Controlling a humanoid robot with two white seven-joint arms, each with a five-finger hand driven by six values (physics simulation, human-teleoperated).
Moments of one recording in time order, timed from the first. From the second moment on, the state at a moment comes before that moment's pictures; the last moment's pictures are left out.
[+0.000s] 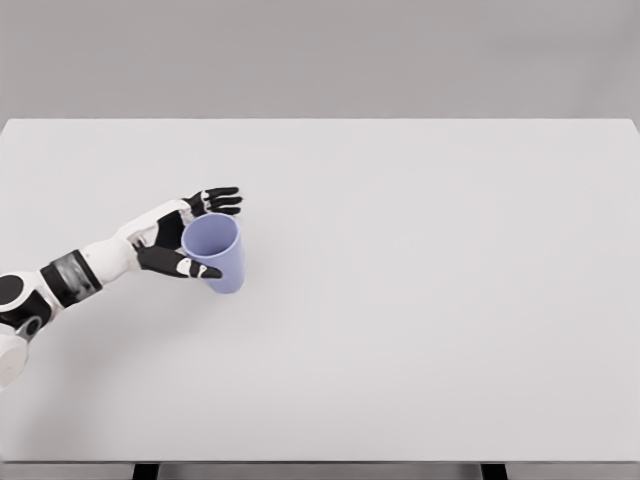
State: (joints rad) left arm -0.36 0.66 -0.57 -1.33 0.77 -0.16 -0.61; right arm 0.01 0.00 -0.04 -0.02 0.10 -0.09 0.32
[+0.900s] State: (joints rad) left arm -0.38 0.74 -0.54 -1.46 0.77 -0.17 -0.61; right arm 0.01 0.00 -0.04 -0.02 0.10 -0.09 0.32
